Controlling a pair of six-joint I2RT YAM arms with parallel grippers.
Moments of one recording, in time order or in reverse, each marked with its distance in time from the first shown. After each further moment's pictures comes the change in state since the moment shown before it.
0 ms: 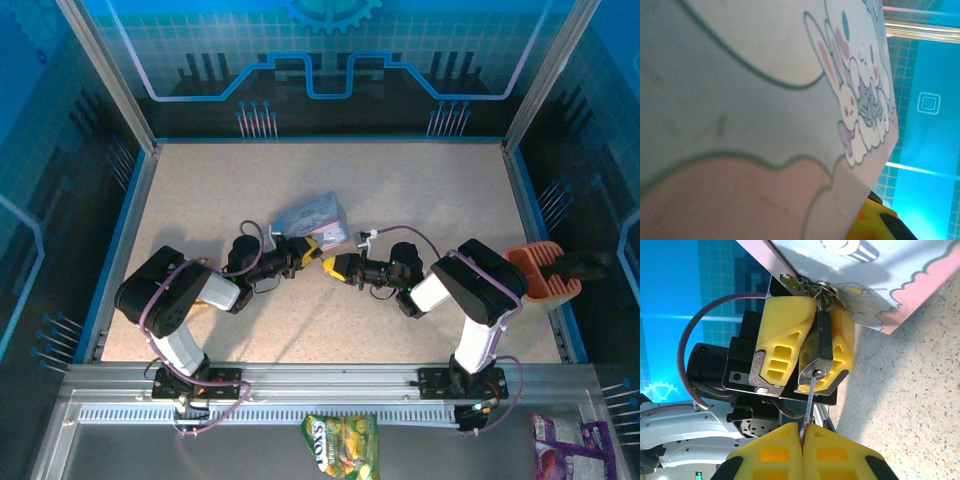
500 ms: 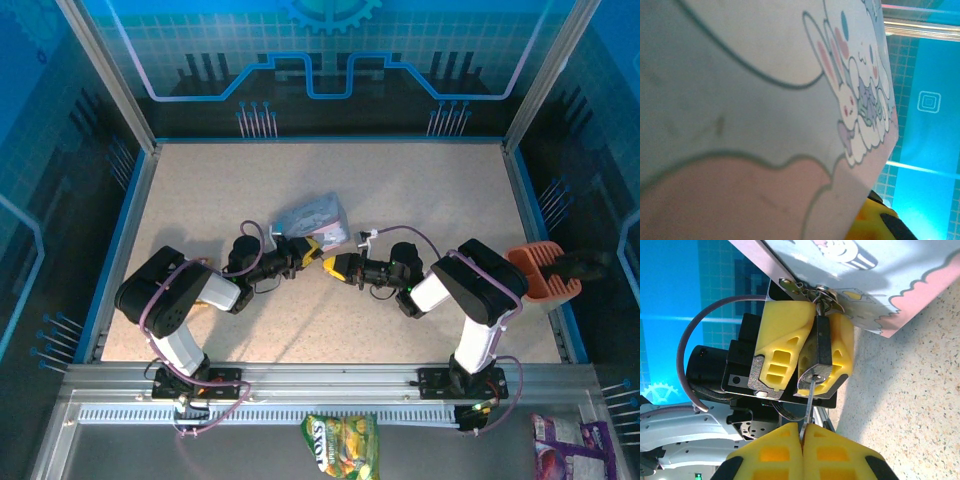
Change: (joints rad) left arm -0.007 0.000 0.000 0.000 -0.001 -0.003; right arm 0.000 0.000 0.000 0.000 0.007 0.000
